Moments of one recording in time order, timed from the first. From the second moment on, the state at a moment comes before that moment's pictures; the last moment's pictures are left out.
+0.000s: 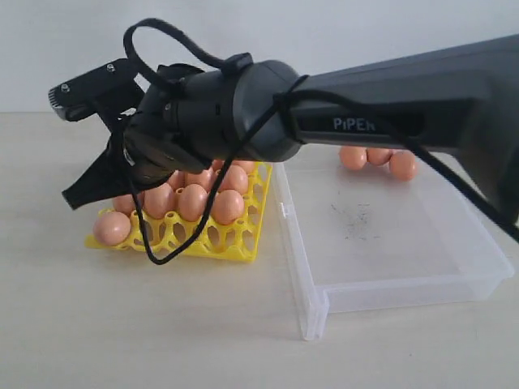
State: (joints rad) left arm 0.05 0.00 0.00 -0.31 -0.05 0.28; right arm 0.96 2.12 -1.66 -0.50 0.43 0.53
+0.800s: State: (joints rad) left arm 0.05 0.00 0.00 -0.31 -0.05 0.28; right arm 0.97 2.23 -1.66 0.38 0.41 -0.19
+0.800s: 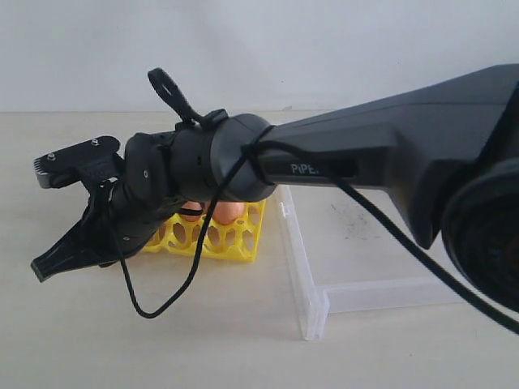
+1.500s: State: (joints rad) left arm 0.05 0.00 0.00 -0.31 -0.05 0.28; right arm 0.94 2.25 -1.68 0.40 0.40 -0.27
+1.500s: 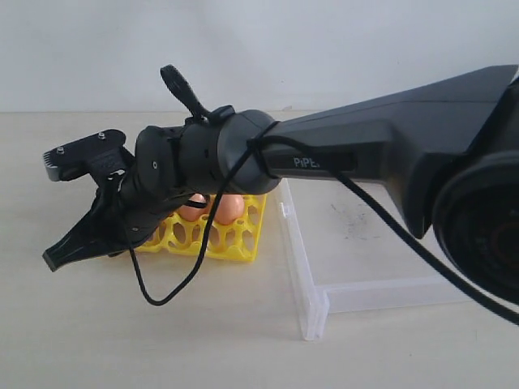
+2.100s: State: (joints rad) left arm 0.05 0.00 0.00 -0.31 -0.05 0.28; right arm 0.94 2.32 -1.68 0.39 0.20 -0.29
